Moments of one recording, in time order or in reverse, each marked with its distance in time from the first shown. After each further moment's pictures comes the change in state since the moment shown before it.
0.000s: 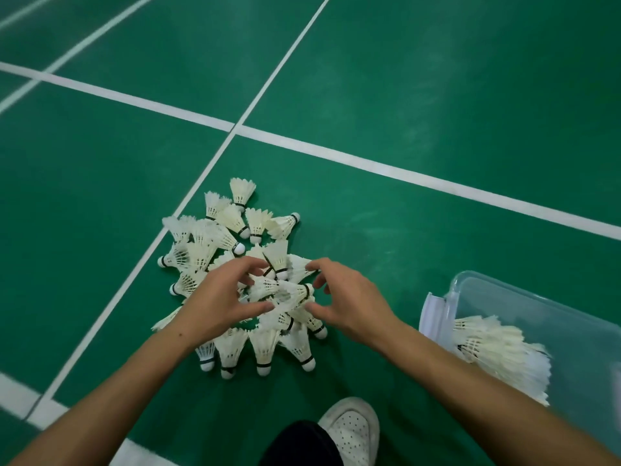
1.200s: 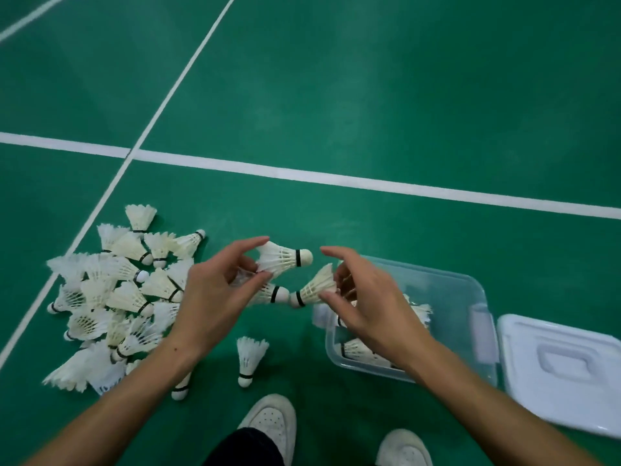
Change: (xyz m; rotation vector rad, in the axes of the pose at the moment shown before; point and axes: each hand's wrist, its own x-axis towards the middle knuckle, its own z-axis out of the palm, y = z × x) left_hand 0.027 0.180 0.061 -0.289 0.222 0.205; right_hand -0.135 0.084 -0.109 0.212 0.332 0.109
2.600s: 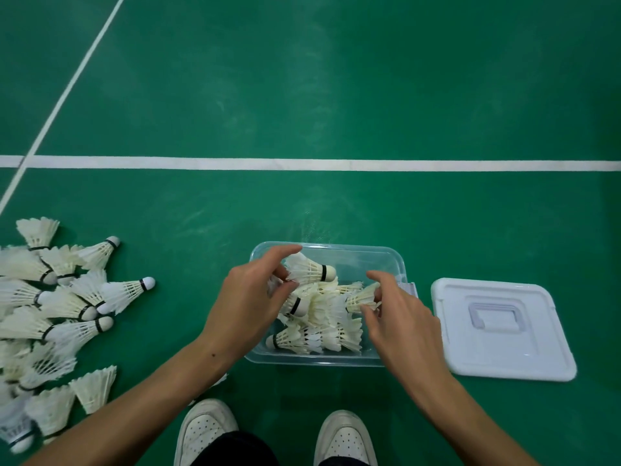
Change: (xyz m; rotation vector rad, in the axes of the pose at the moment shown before) left_hand -0.001 0.077 0.152 0.153 -0.272 0.166; right_hand -0.109 0.107 -0.061 -0.424 0.176 0.517
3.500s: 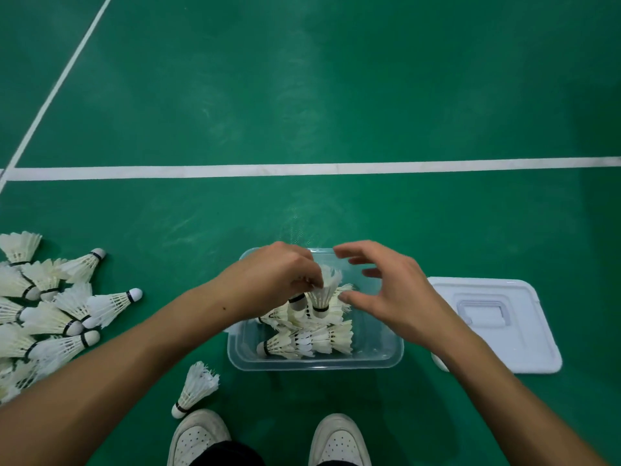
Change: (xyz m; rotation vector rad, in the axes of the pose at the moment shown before) left_hand 0.066 0.022 -0.004 0.217 -0.469 0.423; right_hand 0.040 0.000 -0.054 0.408 -0.200 -0.252
